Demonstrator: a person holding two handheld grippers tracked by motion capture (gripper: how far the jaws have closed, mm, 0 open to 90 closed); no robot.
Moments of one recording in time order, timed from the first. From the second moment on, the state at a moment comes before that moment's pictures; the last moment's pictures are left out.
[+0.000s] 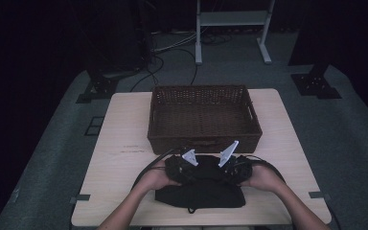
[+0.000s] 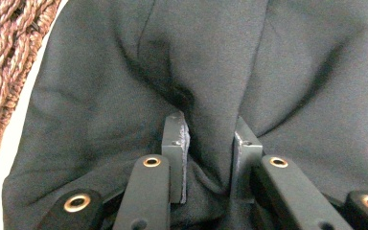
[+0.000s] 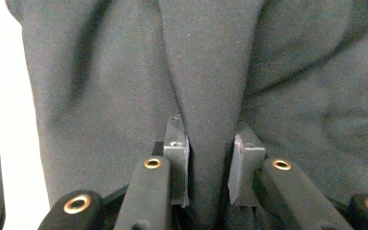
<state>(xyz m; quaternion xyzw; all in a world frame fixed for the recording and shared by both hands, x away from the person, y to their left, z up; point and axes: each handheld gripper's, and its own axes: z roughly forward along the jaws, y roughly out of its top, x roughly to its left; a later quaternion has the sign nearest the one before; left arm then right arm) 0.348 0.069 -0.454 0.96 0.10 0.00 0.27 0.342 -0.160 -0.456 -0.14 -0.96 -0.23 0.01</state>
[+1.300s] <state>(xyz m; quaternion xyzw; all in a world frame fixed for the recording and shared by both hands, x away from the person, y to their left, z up) 0.330 0.072 -0.399 0.96 0.07 0.03 0.28 0.327 -0.167 -0.399 -0.11 -0.96 -0.26 -0.02</state>
